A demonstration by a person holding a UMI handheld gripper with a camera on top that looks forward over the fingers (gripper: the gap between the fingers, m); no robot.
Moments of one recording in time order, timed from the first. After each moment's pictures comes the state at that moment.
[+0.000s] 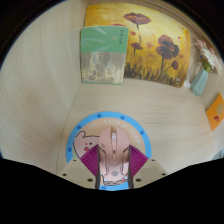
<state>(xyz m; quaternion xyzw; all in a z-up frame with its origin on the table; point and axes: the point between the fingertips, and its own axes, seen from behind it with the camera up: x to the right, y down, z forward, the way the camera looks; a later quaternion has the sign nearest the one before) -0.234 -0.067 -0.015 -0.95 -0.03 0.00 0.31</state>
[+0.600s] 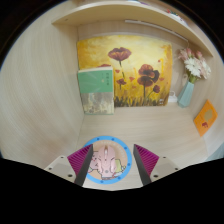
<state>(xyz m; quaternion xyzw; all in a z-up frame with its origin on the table) -0.203 -0.078 0.136 -0.92 0.01 0.03 0.39</state>
